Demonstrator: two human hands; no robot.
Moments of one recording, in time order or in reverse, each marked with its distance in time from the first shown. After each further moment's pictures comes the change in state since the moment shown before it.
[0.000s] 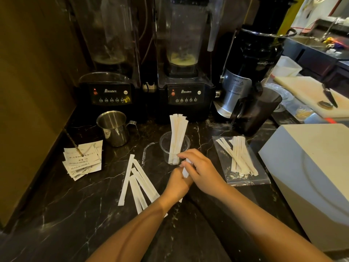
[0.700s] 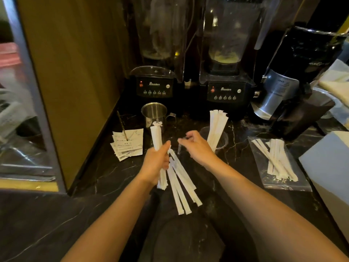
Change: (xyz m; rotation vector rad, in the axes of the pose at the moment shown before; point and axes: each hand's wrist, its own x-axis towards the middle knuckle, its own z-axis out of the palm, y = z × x) left_hand -0.049 -0.007 -0.150 -0.590 0.283 -0.306; right_hand 0.074 -0.053 0.073 0.219 -0.055 0.356
